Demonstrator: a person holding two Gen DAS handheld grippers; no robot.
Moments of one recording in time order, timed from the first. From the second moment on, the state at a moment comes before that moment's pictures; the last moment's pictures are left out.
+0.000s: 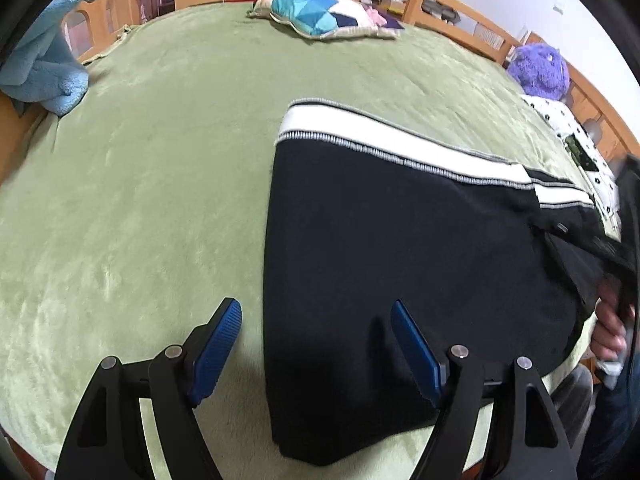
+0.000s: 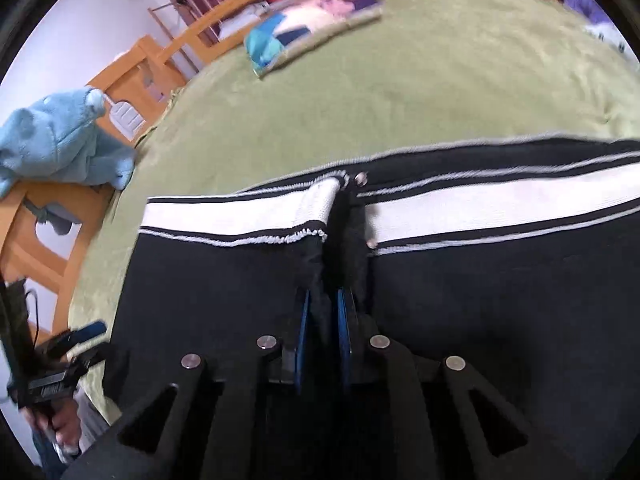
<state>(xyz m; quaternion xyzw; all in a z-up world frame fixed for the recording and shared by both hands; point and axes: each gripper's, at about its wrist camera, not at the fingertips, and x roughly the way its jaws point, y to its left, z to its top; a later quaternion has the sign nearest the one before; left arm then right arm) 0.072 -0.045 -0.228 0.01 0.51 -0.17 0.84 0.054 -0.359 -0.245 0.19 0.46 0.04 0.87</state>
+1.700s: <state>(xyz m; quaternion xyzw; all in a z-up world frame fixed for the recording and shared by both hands) 0.176 0.118 -0.215 -0.08 0.50 -0.16 0.85 0.014 -0.476 -0.255 0.37 0.35 -0.07 0.86</state>
